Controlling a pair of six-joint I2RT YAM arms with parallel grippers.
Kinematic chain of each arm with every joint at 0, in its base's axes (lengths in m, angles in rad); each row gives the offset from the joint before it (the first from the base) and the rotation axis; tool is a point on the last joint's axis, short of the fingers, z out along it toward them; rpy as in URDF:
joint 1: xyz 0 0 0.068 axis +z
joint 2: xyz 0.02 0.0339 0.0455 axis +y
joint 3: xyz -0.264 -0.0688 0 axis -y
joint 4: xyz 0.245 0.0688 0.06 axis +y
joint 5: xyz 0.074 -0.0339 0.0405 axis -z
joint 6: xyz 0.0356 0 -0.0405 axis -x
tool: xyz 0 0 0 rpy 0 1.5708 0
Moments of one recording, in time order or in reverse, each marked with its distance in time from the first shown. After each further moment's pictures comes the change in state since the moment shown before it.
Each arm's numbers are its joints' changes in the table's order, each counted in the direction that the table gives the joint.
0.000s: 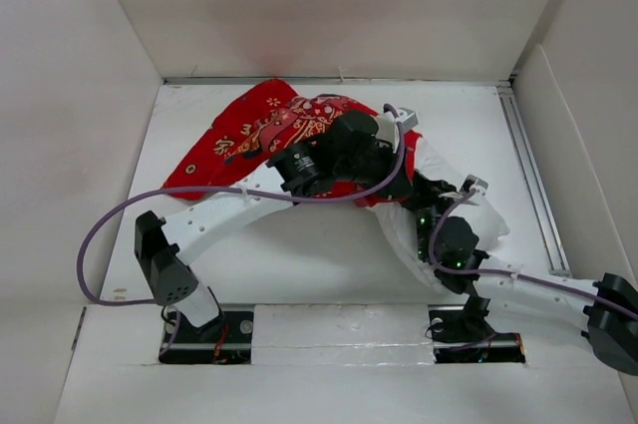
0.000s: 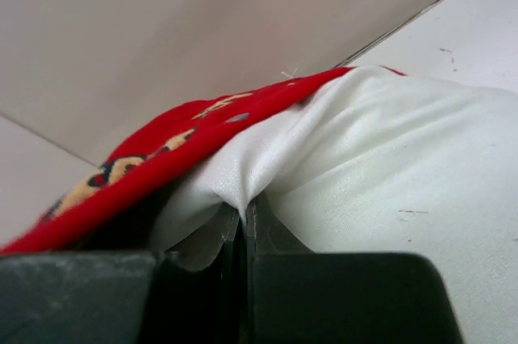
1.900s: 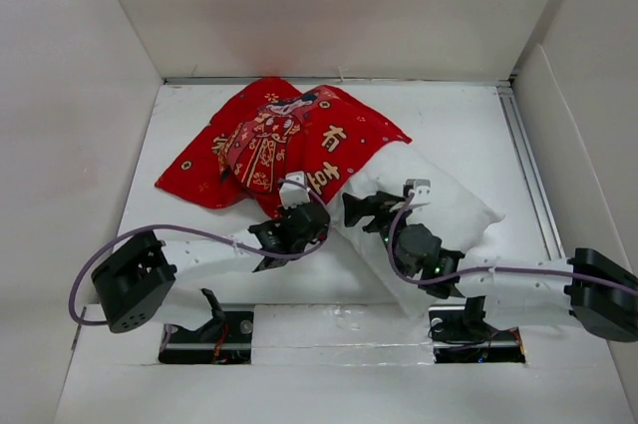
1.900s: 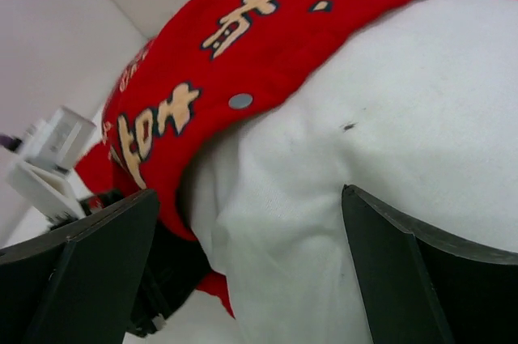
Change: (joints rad) left arm 0.011 -0.256 -1.032 -0.484 -0.944 0.420; right arm 0.223 0.174 0.083 0.140 -0.084 0.088
